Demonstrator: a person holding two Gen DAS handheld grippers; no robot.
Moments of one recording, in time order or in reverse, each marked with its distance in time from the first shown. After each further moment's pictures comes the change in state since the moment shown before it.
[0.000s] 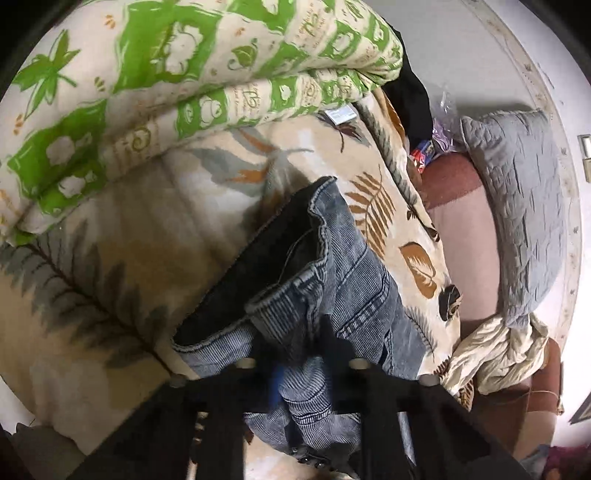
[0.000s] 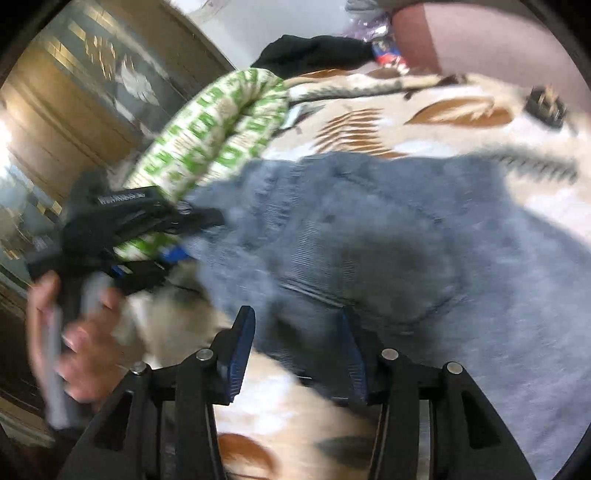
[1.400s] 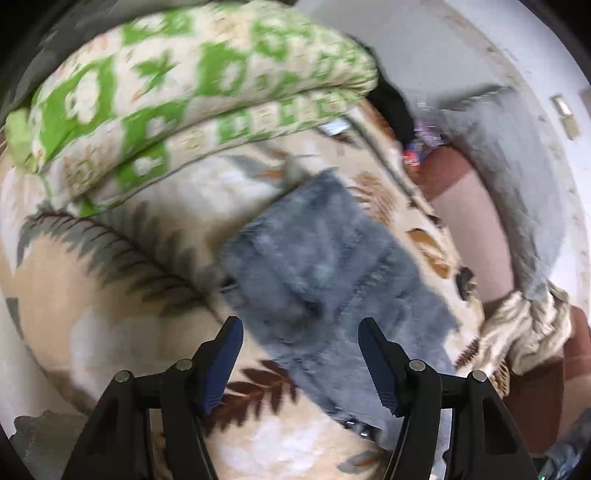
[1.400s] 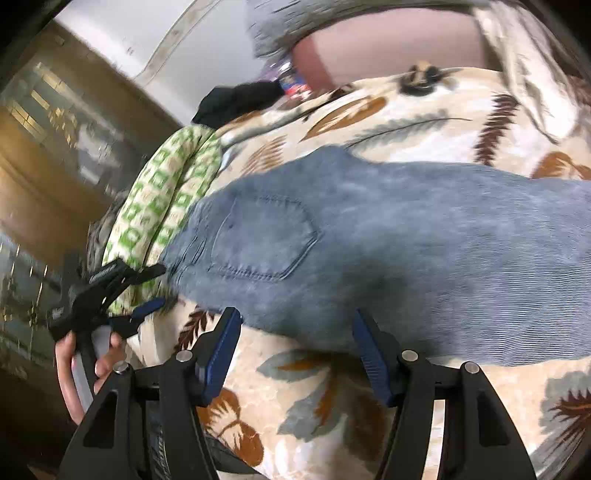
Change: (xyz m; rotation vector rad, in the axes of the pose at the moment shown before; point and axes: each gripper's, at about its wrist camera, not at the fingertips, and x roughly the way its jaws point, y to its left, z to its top) left arm -0.040 0.003 -0.068 0.163 -0.143 0.040; right arm -0.102 -0.063 -0.075 0.365 -0.194 0.011
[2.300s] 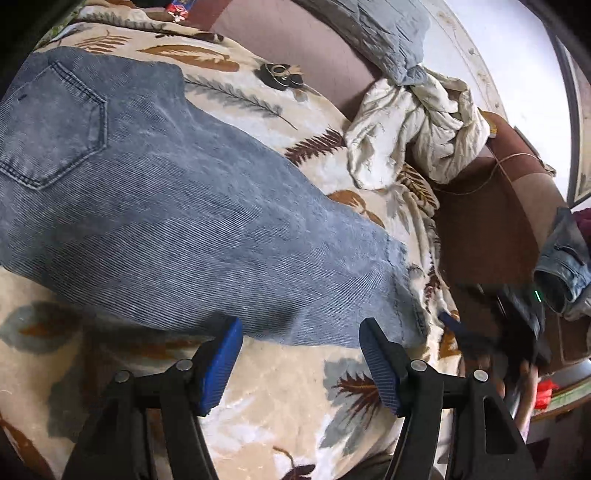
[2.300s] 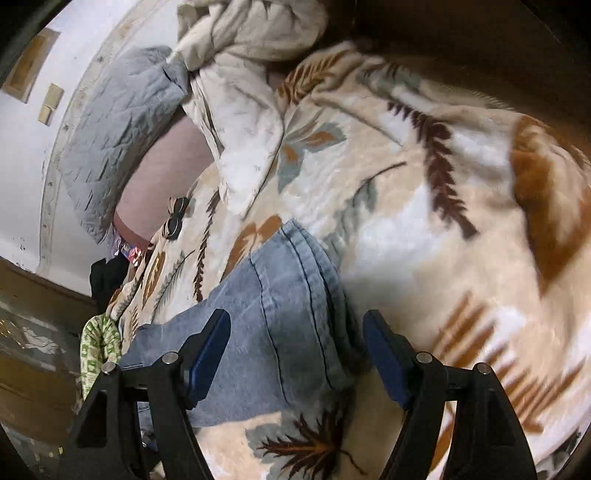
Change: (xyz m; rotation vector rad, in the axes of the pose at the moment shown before) left arm 0.065 -0.212 -0.218 0.435 0.396 -0.329; right arm -0.175 -0.277 0.032 0.545 -0.174 -0.219
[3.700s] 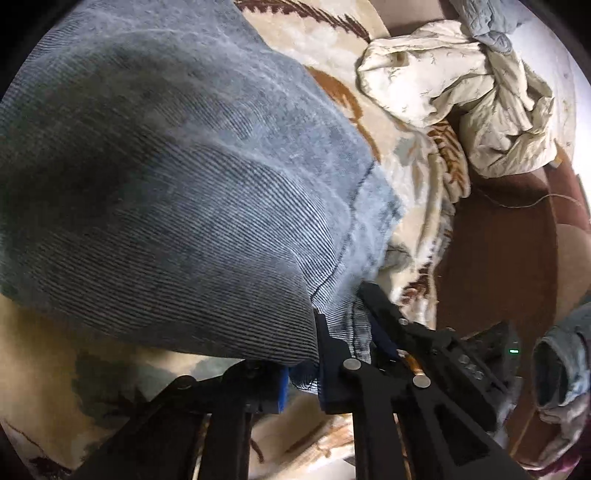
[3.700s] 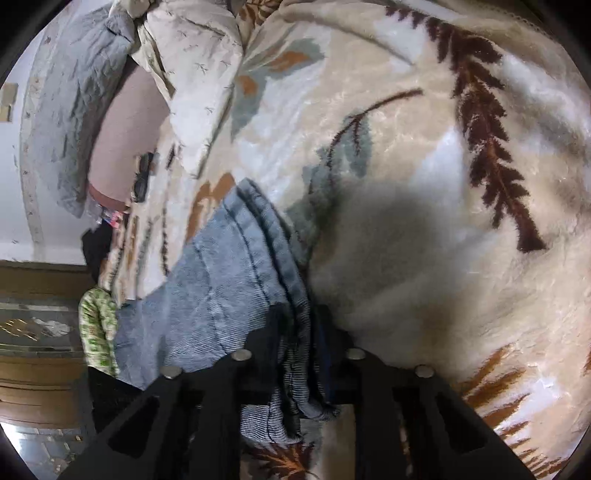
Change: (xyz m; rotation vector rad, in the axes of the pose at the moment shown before) left arm 0.143 -0.078 -0.009 -0.401 0.249 -0.043; right arm 0.052 -0.045 0.015 0.083 0.231 0.051
